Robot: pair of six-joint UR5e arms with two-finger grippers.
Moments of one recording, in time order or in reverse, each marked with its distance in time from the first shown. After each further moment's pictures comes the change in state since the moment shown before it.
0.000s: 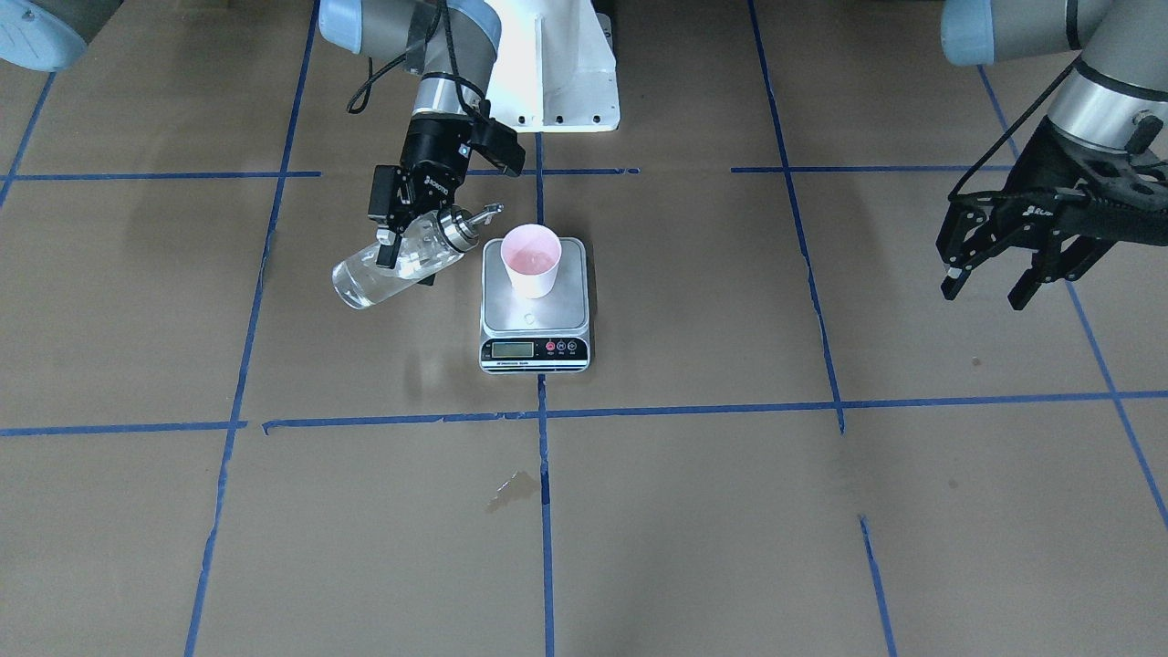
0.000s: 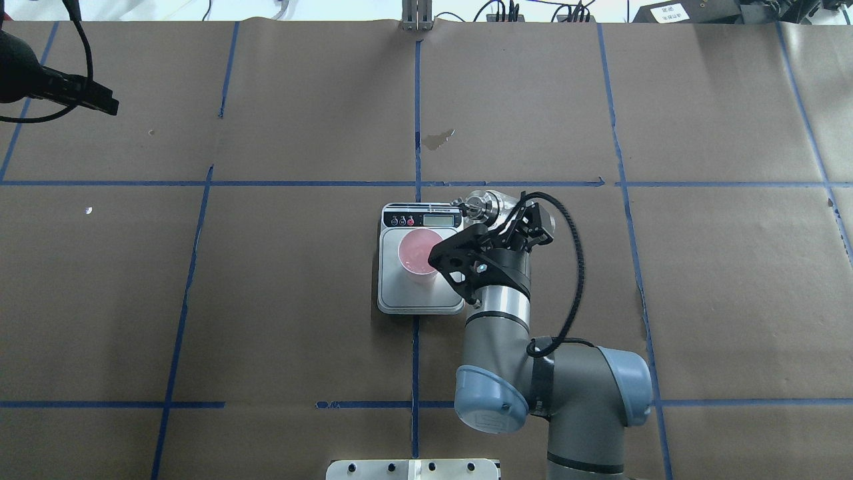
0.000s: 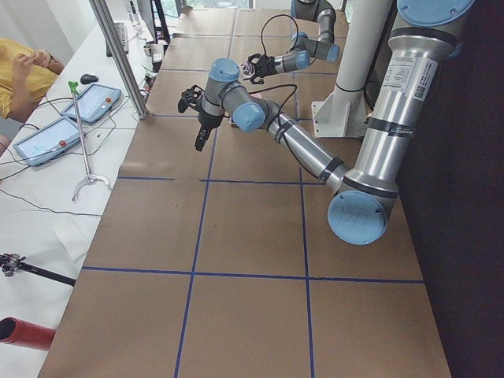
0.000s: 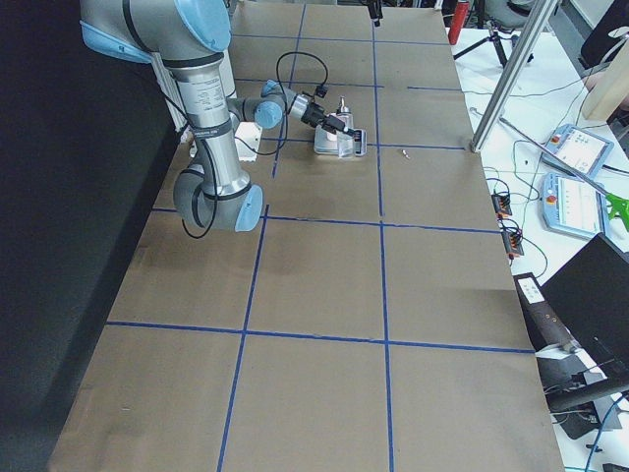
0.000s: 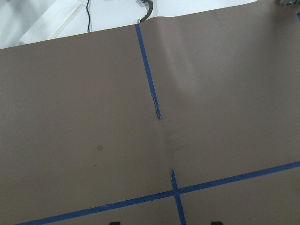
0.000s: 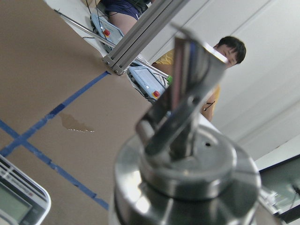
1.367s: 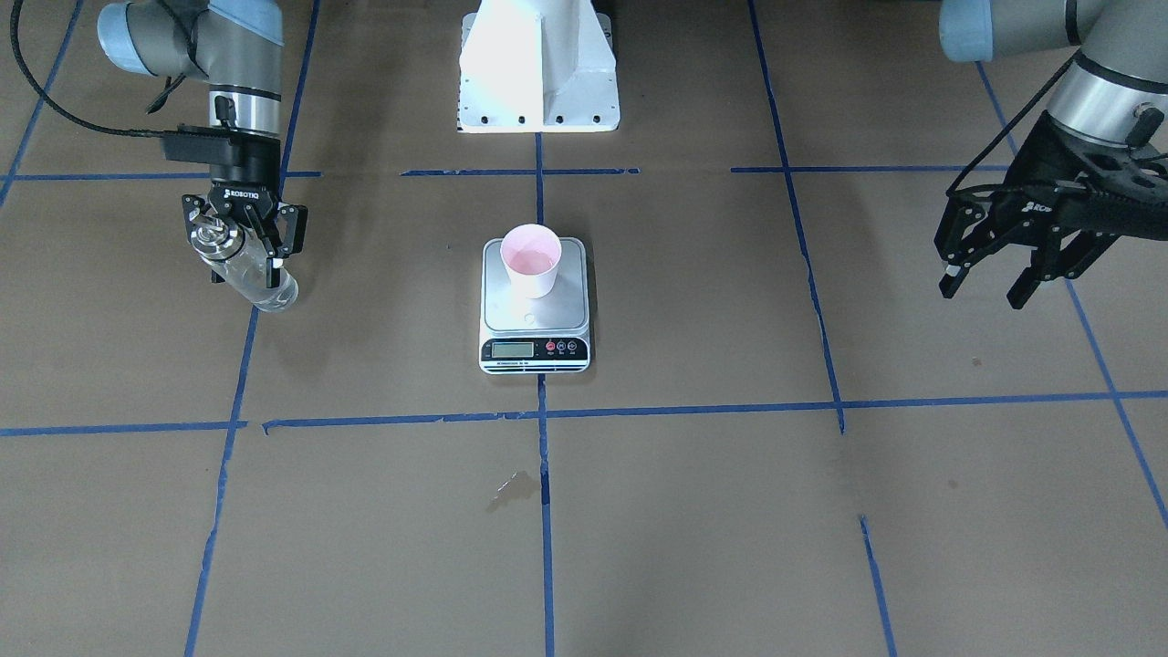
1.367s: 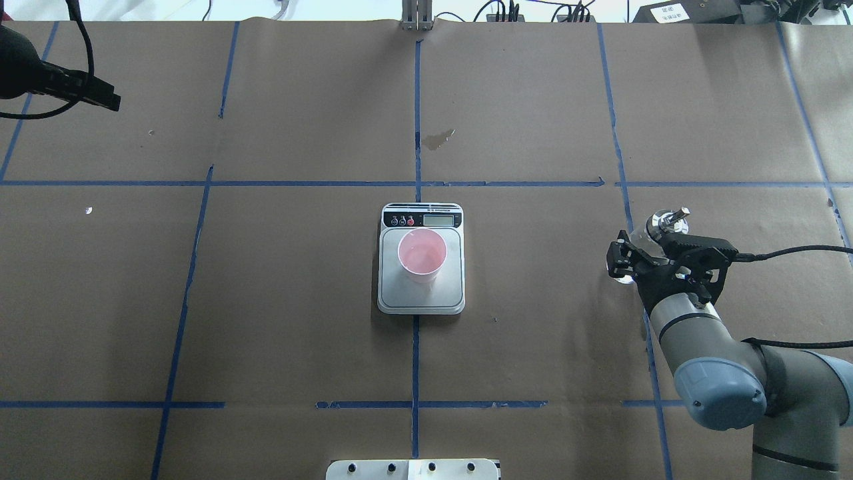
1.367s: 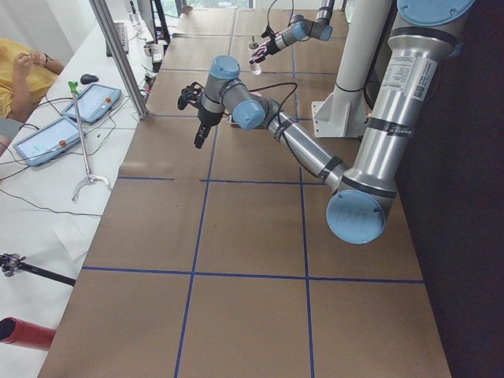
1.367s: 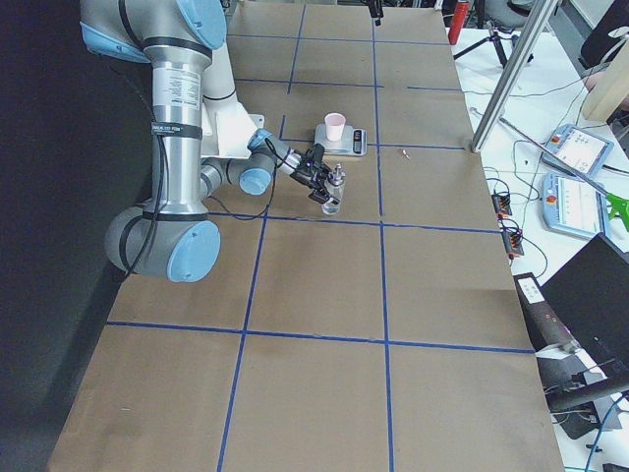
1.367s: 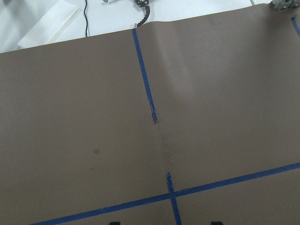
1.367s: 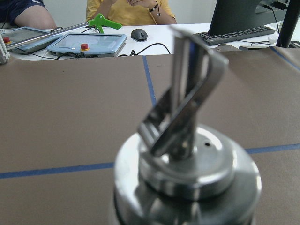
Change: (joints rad) left arm -0.001 -0.009 -0.005 0.000 0.003 -0.003; right arm 0.070 -0.545 0.141 0.516 0.248 0.588
